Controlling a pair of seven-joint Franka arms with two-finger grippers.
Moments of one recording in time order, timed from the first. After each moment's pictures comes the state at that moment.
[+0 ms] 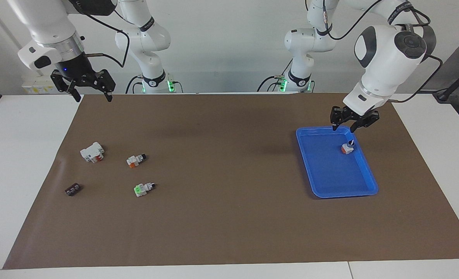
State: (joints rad) left arm -0.10 0.10 -0.04 -1.62 0.00 1.62 0.10; right arm 0.07 -0.06 -0.10 -1.61 -0.02 1.55 -0.01
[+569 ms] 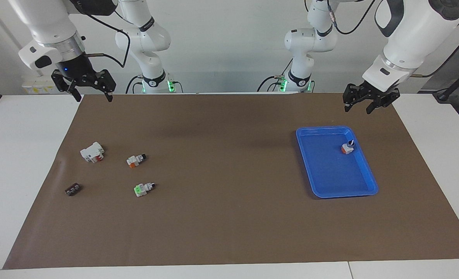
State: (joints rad) left arm -0.09 0.13 -0.01 -1.39 0.00 1.45 0.09; right arm 0.03 -0.06 -0.05 -1.61 -0.02 1.55 0.01
